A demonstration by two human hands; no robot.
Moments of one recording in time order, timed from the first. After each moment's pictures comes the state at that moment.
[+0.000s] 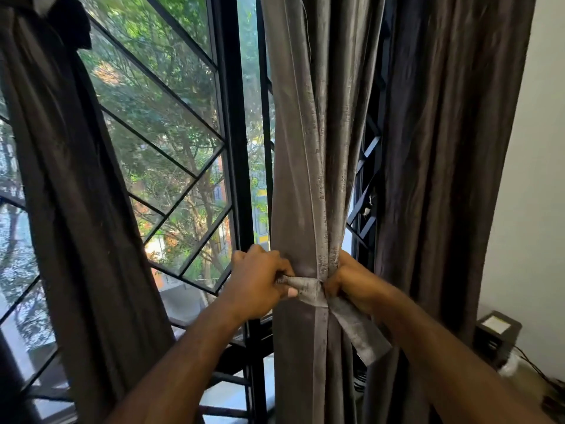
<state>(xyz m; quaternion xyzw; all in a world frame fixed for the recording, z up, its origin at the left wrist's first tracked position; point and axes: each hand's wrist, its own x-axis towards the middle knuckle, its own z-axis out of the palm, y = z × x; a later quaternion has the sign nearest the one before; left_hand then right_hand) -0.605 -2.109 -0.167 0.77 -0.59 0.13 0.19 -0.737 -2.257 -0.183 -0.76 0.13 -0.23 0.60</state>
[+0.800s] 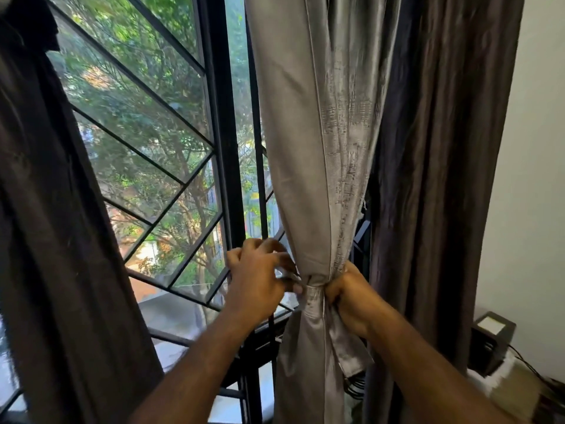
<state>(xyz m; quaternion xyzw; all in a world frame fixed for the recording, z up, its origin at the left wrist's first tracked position) -0.613 -2.131 -0.169 0.76 -0.53 0.22 0.30 -0.739 -2.247 -0.190 -0.59 0.10 -0.31 0.73</state>
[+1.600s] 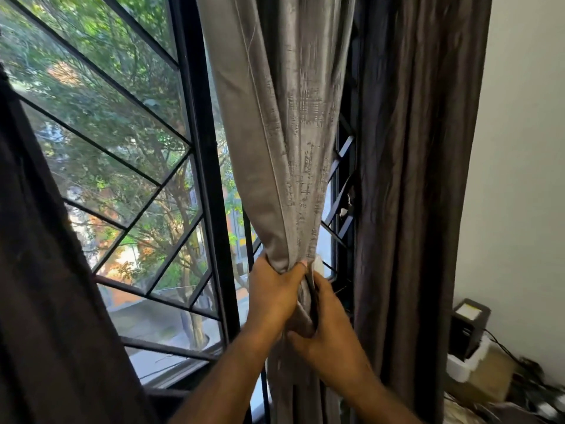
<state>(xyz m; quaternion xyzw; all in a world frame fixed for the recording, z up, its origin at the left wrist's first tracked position) -0.654 -2.165 -0.183 0.61 -0.36 -0.11 0.69 -0.759 -2.204 -0.239 -0.79 0.19 -0.40 0.42</state>
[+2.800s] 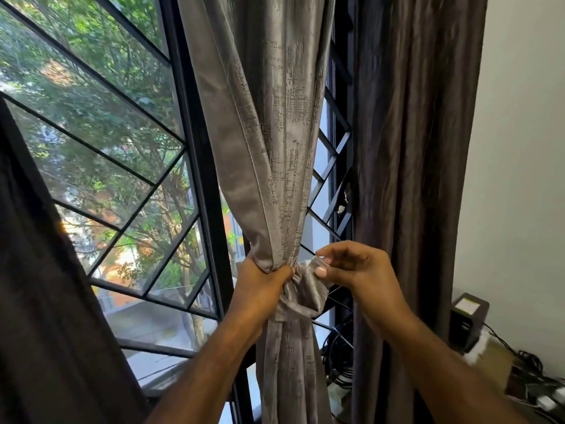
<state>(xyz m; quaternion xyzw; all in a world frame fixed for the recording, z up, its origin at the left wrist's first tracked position) -0.637 -2.156 -0.180 0.61 -0.39 -0.16 0.67 -0.785 -2.251 -0.181 -0.67 0.13 -0.47 0.56</state>
